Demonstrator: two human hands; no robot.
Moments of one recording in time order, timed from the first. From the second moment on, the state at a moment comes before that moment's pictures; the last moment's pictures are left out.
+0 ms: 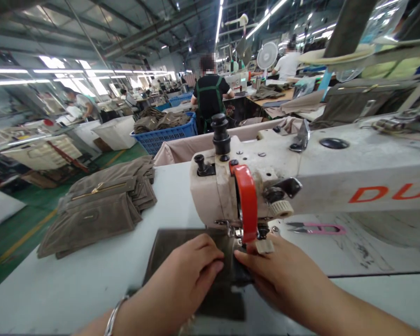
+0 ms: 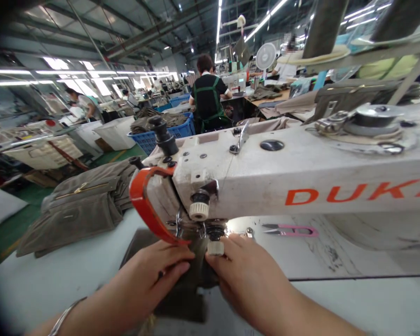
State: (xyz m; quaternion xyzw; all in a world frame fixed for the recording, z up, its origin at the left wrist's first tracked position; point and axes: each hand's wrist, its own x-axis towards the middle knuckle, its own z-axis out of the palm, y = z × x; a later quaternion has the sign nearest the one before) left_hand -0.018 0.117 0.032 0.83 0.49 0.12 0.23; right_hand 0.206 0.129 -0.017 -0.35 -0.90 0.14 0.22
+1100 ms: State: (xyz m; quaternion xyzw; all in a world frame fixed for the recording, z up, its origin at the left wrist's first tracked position) left_hand -0.014 0.101 0.009 0.92 0.36 0.15 0.10; right_hand 0.207 0.121 -0.025 -0.31 -0.92 0.08 0.24
